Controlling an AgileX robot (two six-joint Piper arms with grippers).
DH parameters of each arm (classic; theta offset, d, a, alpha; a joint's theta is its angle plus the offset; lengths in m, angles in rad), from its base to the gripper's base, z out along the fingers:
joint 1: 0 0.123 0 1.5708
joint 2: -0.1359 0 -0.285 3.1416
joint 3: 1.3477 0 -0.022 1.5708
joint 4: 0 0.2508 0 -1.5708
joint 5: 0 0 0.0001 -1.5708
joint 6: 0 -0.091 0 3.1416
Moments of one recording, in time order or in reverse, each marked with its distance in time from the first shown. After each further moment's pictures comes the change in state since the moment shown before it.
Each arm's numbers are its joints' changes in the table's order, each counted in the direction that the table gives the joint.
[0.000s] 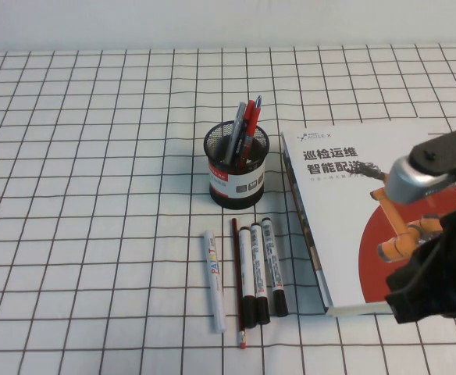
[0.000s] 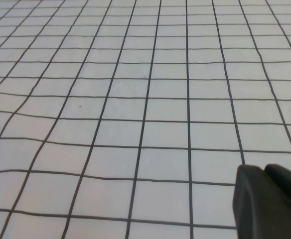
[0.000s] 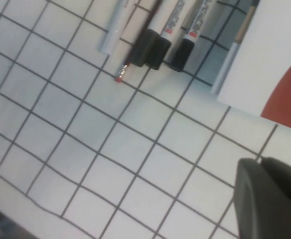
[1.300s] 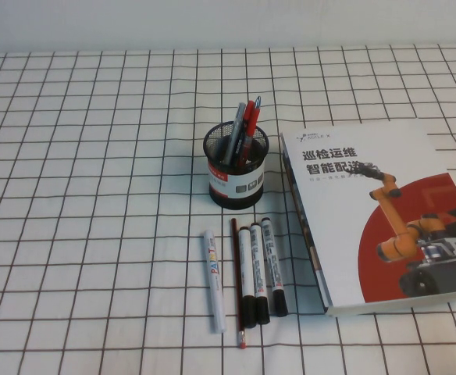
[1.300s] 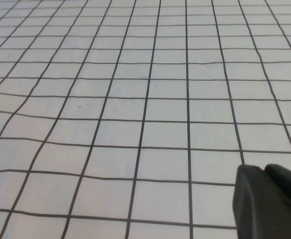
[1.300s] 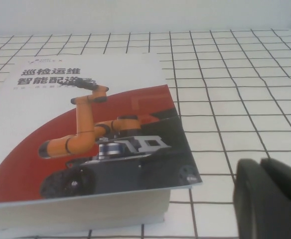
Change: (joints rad) right arm -0.593 1.123 1.041 -0.208 -0.774 -0.004; left arm 0.000 0.000 0.000 0.000 0.000 0.000
